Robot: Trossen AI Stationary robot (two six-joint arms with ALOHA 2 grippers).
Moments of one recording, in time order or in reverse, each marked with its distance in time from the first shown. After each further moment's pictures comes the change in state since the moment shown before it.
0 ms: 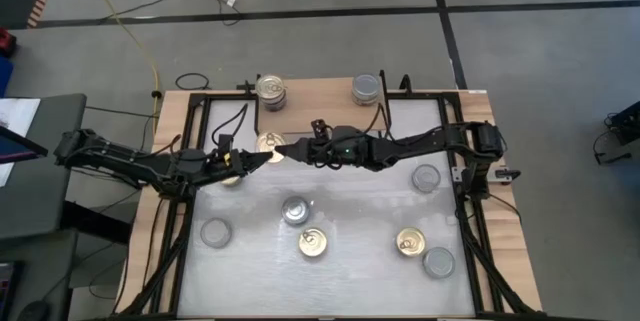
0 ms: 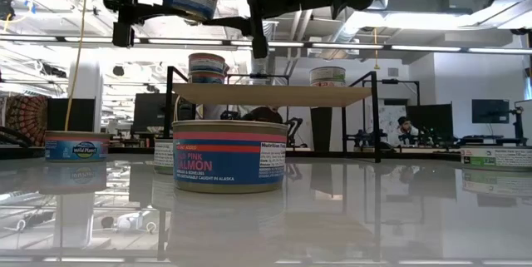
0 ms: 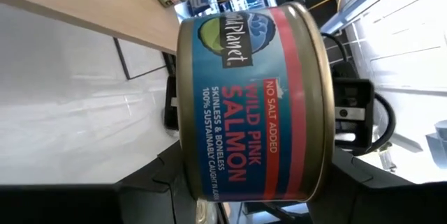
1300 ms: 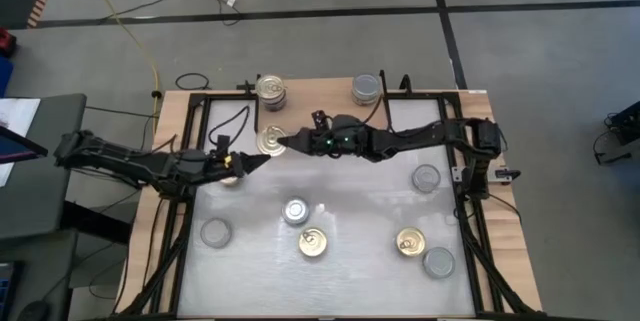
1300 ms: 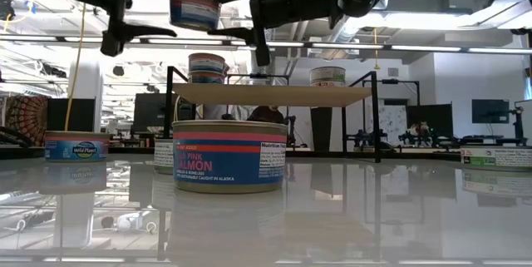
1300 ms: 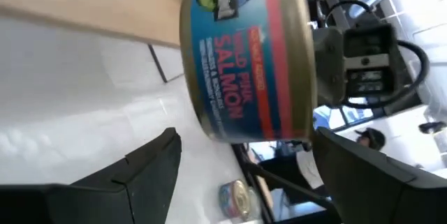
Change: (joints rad) left arm 0.001 -0.085 0.000 -0.181 -0.014 0.101; right arm -0.083 0.000 0.000 -0.013 -0.107 0.027
